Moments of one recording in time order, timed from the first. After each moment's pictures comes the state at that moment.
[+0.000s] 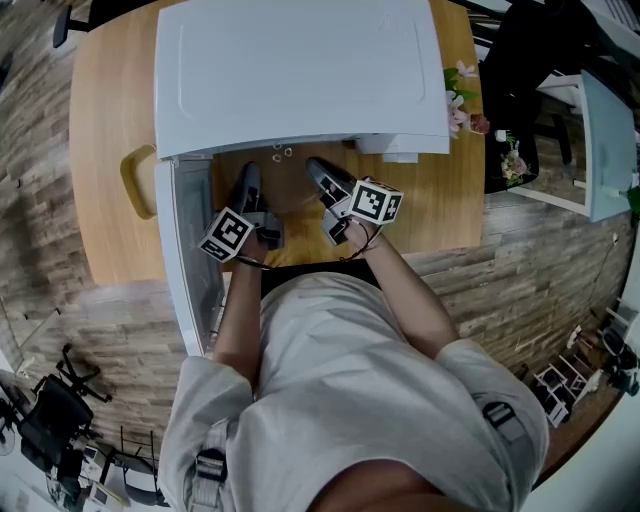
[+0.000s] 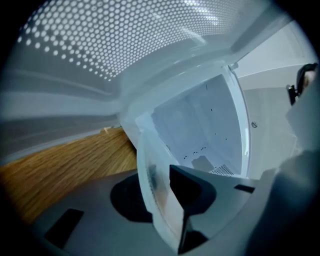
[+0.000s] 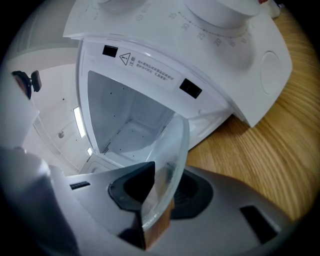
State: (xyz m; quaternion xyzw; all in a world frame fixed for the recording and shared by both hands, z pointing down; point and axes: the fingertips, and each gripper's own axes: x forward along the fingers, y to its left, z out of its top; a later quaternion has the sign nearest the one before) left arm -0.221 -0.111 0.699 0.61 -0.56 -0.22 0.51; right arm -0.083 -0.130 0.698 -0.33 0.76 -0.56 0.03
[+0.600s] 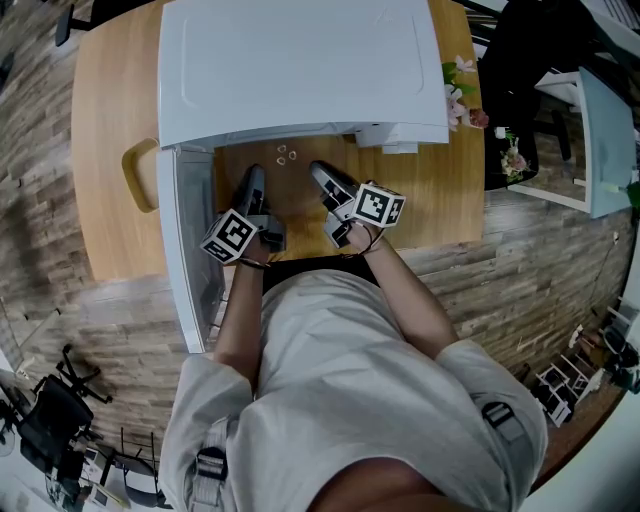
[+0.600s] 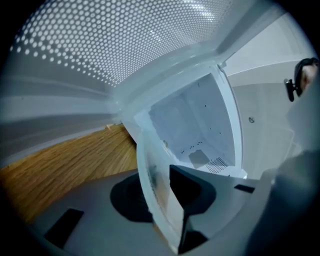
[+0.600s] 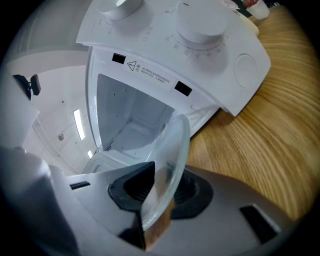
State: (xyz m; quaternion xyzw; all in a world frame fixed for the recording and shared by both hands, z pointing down) left arm -0.216 -0.091 0.699 0.63 -0.56 -0.20 0.50; right arm -0.077 -0.107 0.696 -0.32 0.75 -0.57 0.04
